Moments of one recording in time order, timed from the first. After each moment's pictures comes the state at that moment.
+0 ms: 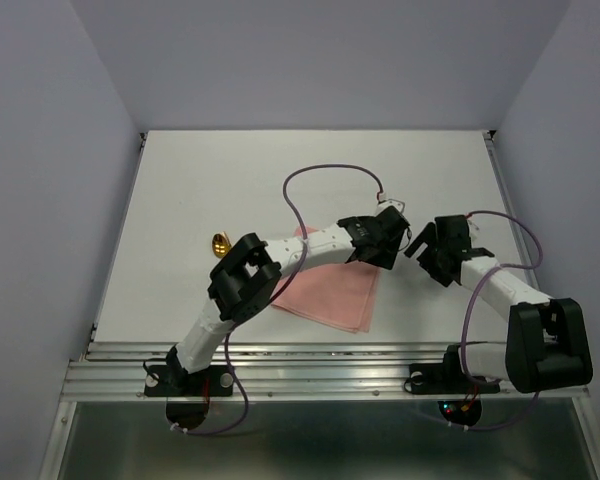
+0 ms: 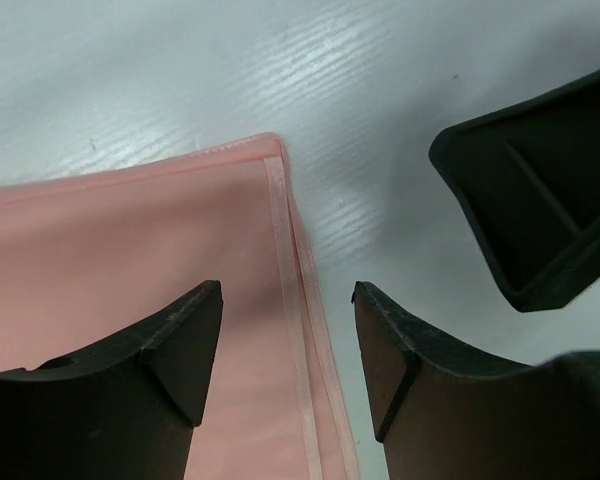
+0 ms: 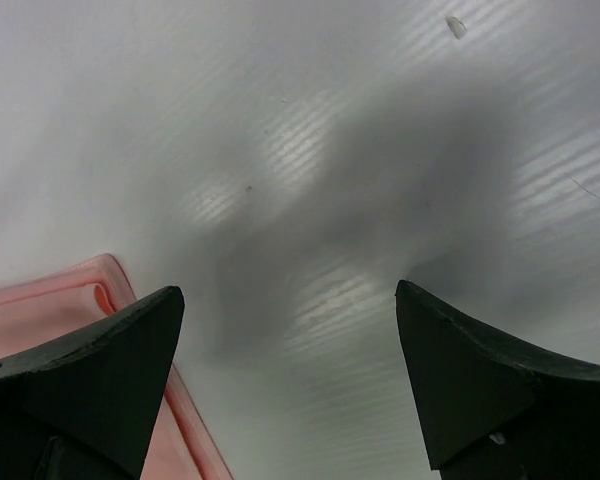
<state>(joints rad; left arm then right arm) -1.04 2.16 1.76 -0.52 -0.22 -0.56 0.10 1.29 0.62 -0.28 0.15 0.78</state>
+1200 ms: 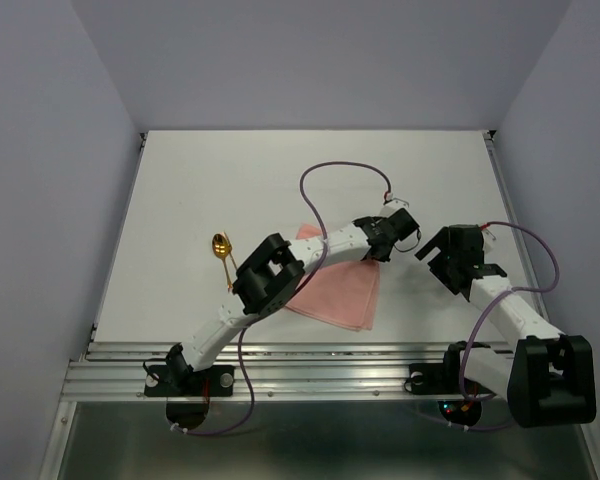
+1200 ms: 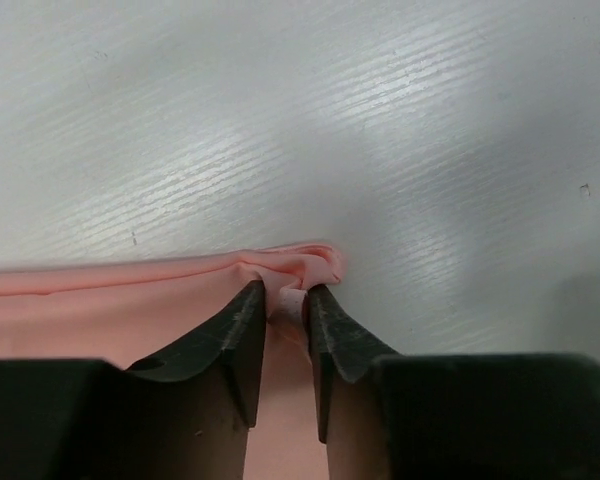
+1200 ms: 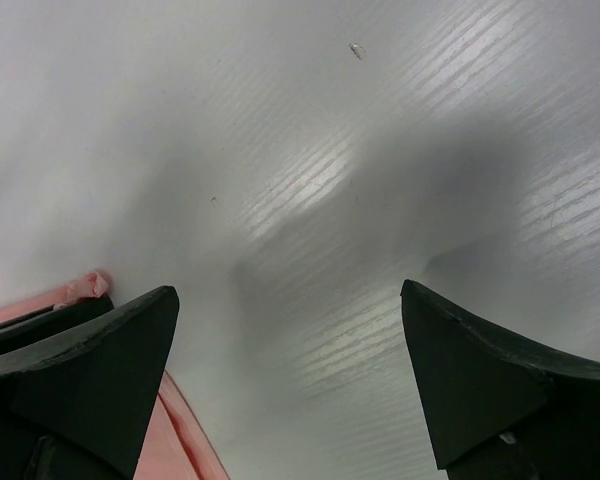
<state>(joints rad) -1.05 2.41 2.01 -0.62 -0.40 -0.52 0.04 1.09 0.51 -0.29 0.18 0.81</state>
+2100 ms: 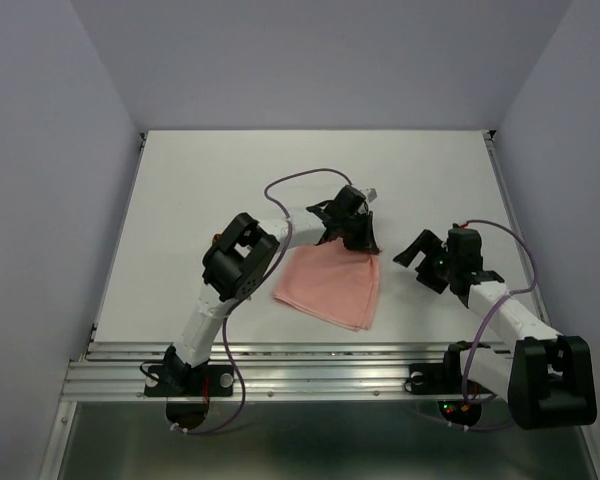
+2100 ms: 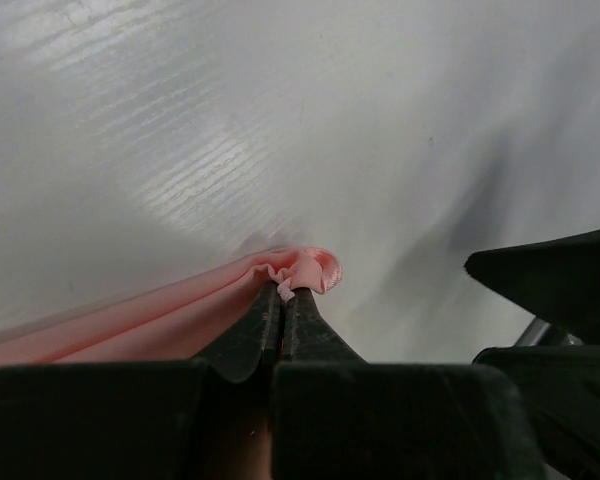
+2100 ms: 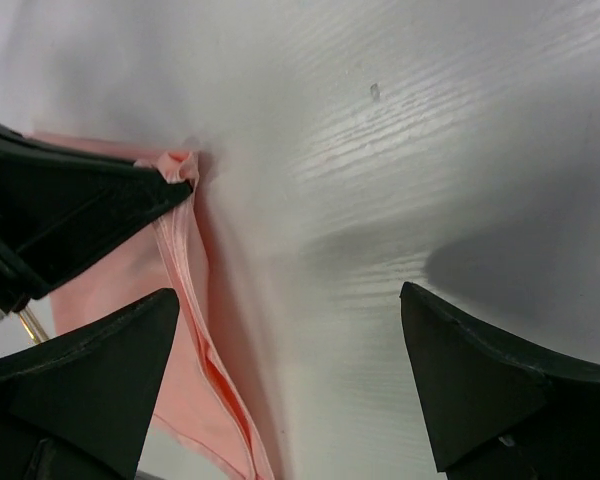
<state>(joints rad) -0.83 2.25 1.62 -0.18 0.33 -0.65 0.04 1.09 0.46 -0.16 -0.22 0.73</state>
